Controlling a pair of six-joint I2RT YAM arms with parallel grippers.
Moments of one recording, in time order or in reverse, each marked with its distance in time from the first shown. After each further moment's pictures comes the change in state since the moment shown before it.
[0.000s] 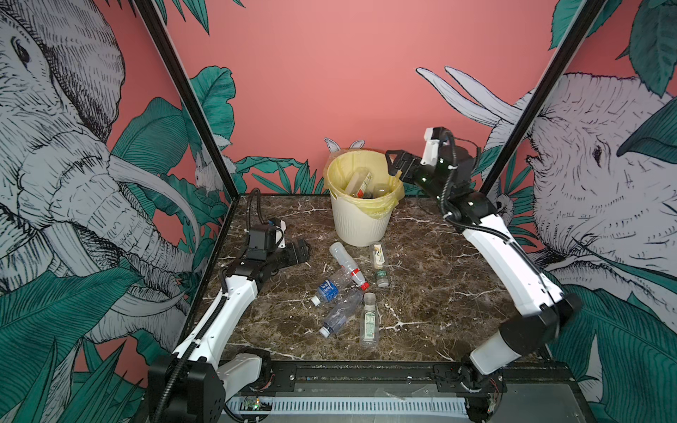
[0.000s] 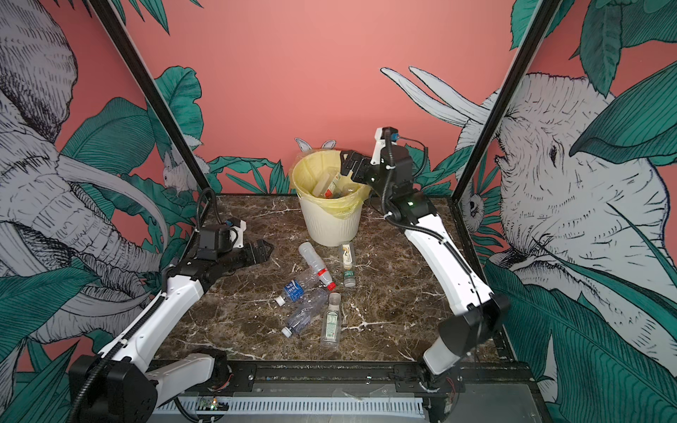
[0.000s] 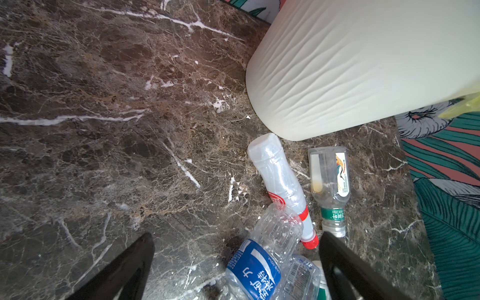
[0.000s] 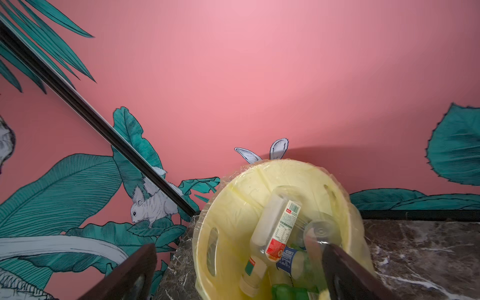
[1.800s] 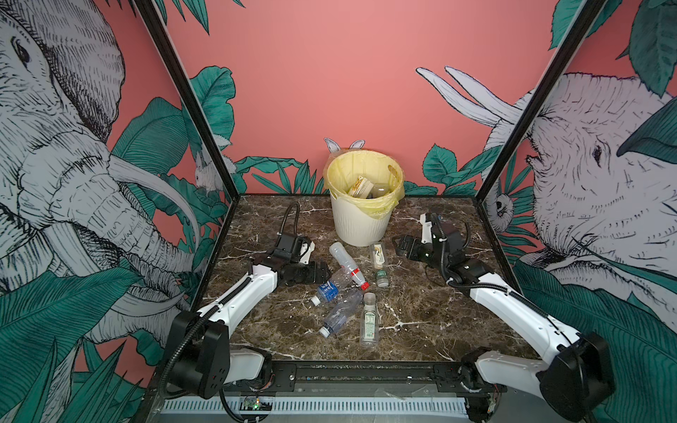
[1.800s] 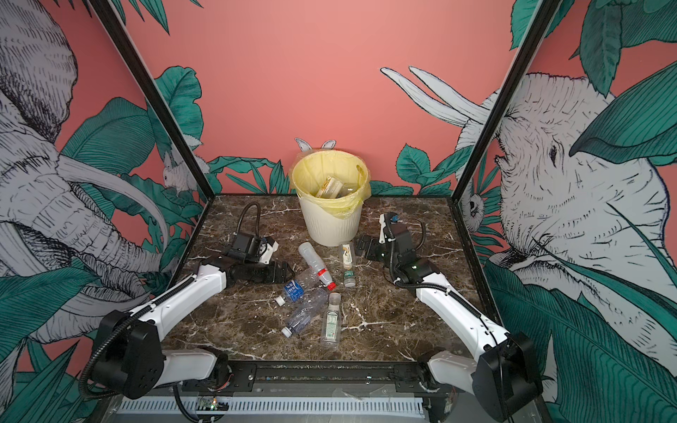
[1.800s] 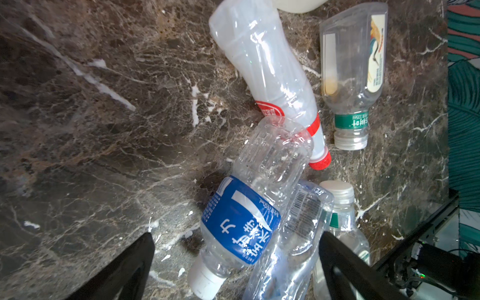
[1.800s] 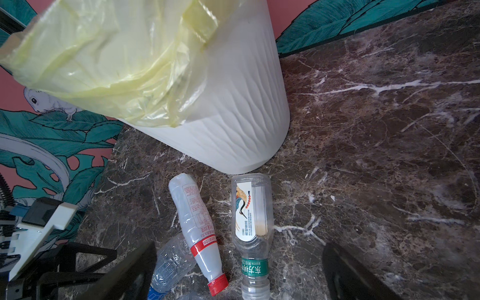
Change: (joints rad) left arm -0.186 0.182 -0.023 -0.108 0.082 0.100; right arm 0.000 -0.278 -0.826 0.080 -0.066 0.049
